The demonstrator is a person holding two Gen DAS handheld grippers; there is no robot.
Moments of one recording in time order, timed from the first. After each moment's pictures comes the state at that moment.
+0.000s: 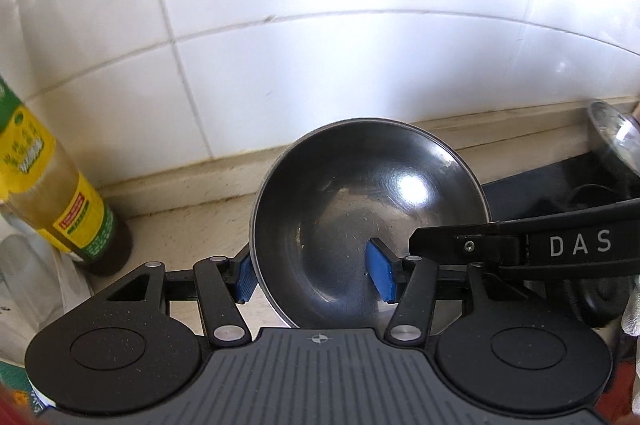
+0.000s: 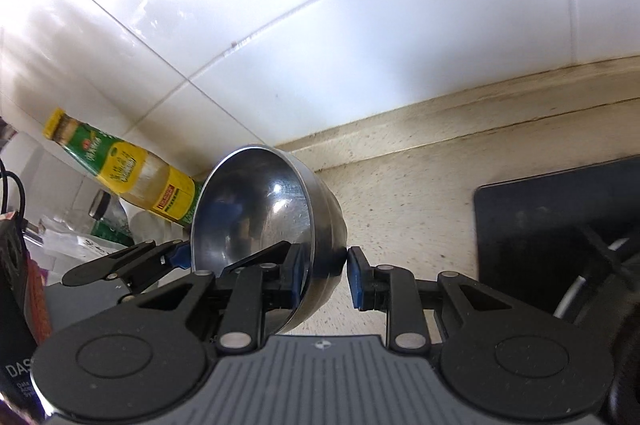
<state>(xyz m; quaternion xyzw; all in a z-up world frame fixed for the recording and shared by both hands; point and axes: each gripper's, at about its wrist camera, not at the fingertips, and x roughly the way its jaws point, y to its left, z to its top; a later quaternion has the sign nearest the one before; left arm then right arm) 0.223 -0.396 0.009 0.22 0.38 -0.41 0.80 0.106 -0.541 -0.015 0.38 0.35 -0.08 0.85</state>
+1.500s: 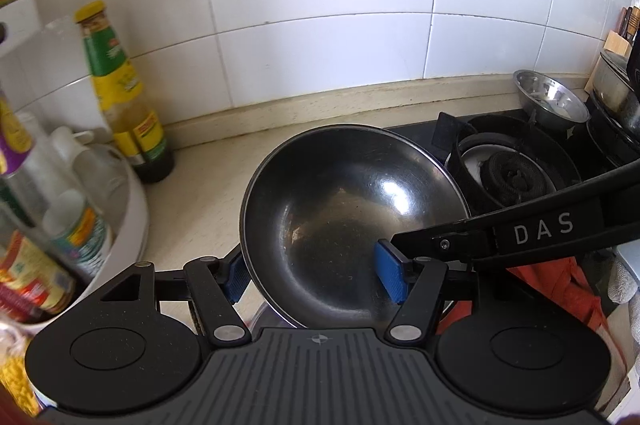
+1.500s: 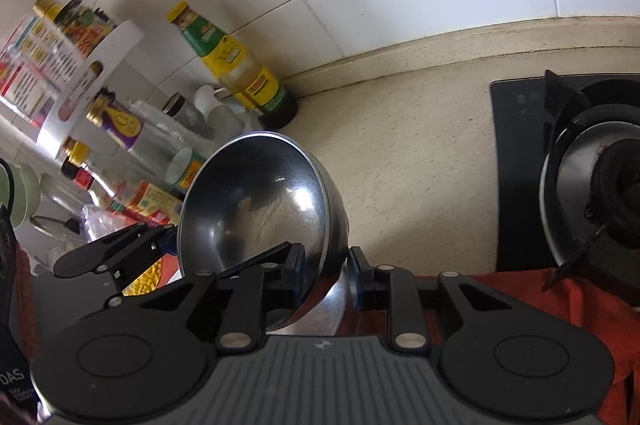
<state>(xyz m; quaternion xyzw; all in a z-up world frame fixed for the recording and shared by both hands) 0.083 -0.261 0.052 0.21 0.34 -0.41 0.82 -0.013 -0.427 0.021 0.34 0.37 -0.02 0.87</state>
